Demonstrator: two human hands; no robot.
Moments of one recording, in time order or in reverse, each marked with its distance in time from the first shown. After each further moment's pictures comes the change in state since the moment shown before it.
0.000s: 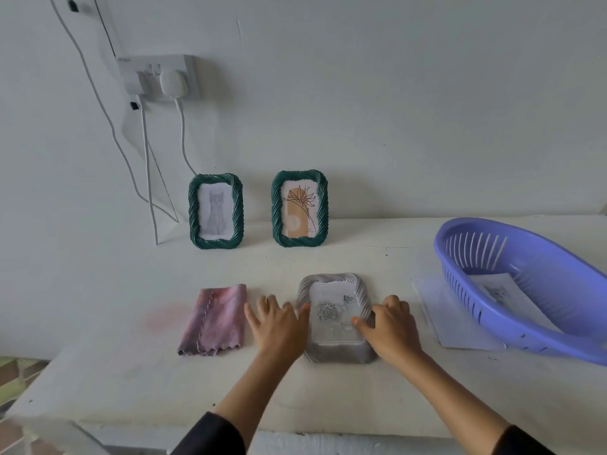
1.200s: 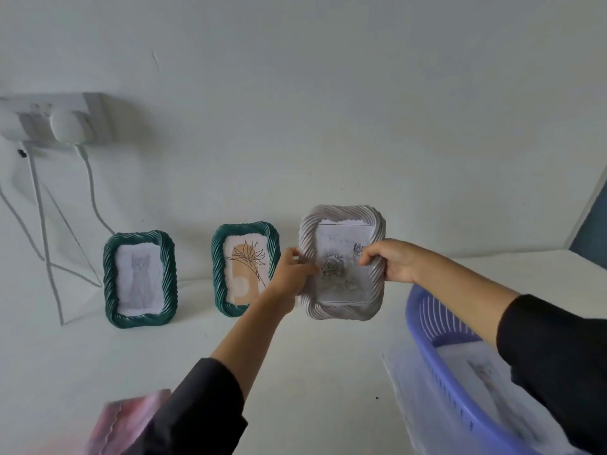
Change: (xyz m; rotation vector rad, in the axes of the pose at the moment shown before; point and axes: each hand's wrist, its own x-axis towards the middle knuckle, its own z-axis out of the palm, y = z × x) left_hand 0.166 0.146 -0.076 -1.389 -0.273 0.133; right_hand 0.212 0.039 -0.143 1.141 -0.426 0.225
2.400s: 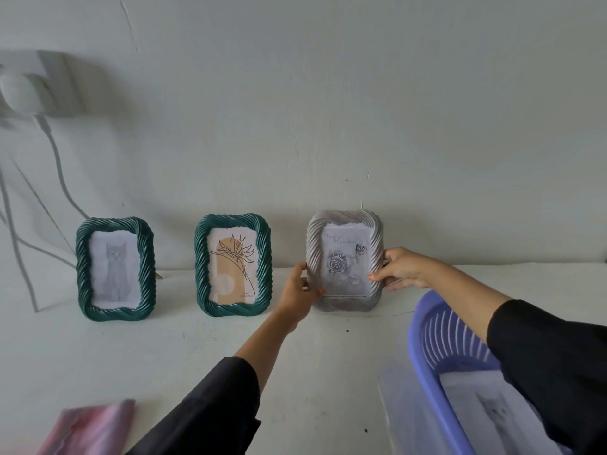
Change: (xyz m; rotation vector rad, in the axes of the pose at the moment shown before) left_hand 0.074 -0.087 0.014 0.116 -0.023 0.019; right_hand 0.080 0.024 -0.055 -0.459 0.002 0.052
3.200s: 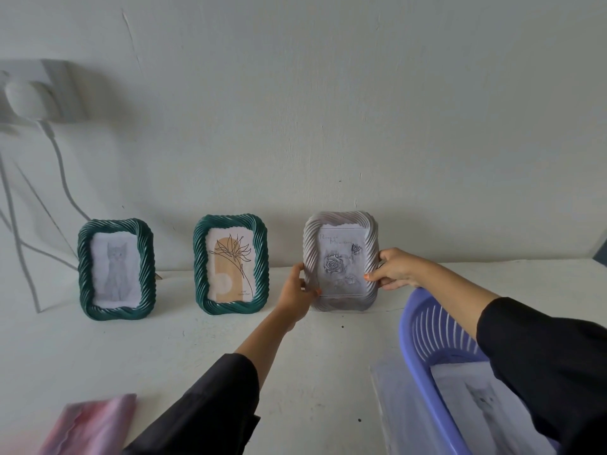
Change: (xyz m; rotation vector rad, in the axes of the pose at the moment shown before) left_hand -0.014 0.011 0.006 0.133 0.017 -0.034; right_hand -0.022 -0.006 0.006 -0.009 0.040 0.022
